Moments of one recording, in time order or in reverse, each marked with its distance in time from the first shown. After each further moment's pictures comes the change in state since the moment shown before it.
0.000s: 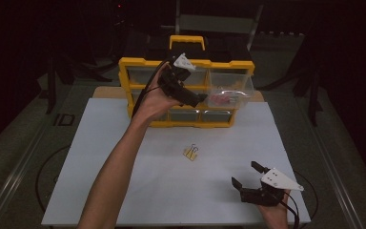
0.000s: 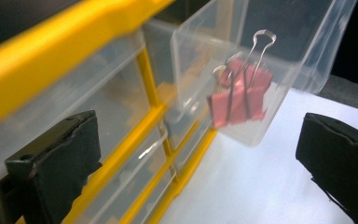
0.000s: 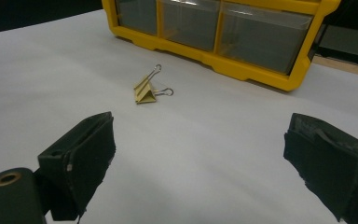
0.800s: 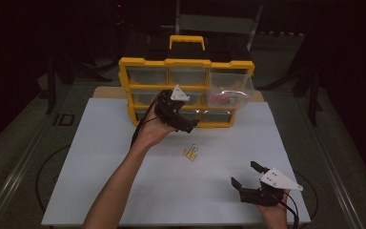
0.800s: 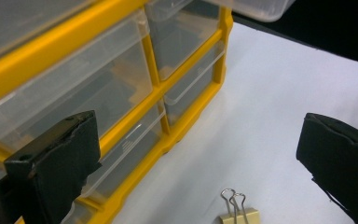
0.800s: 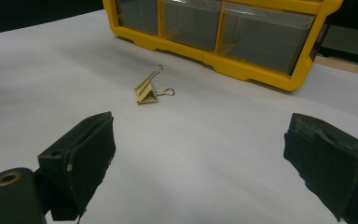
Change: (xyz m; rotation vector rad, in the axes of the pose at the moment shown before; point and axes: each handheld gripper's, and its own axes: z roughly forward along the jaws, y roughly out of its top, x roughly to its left) left arm -0.023 -0.074 0.028 0.062 0.034 -0.042; right arm 0.001 0.000 0.001 0.002 0.003 0.004
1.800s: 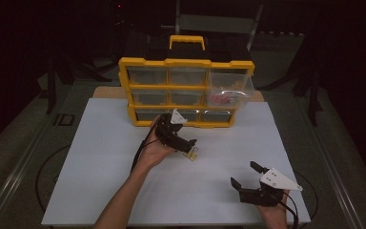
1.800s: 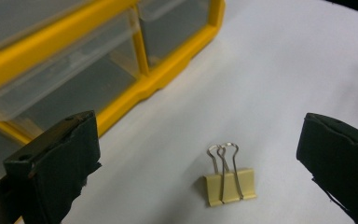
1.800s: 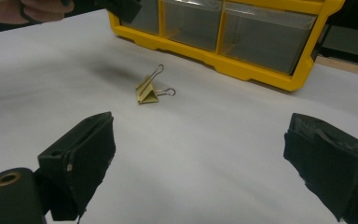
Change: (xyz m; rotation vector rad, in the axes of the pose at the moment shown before) left arm -0.021 -0.062 0.034 0.064 -0.004 -0.058; right arm 0.001 0.000 0.000 0.001 0.000 -0.006
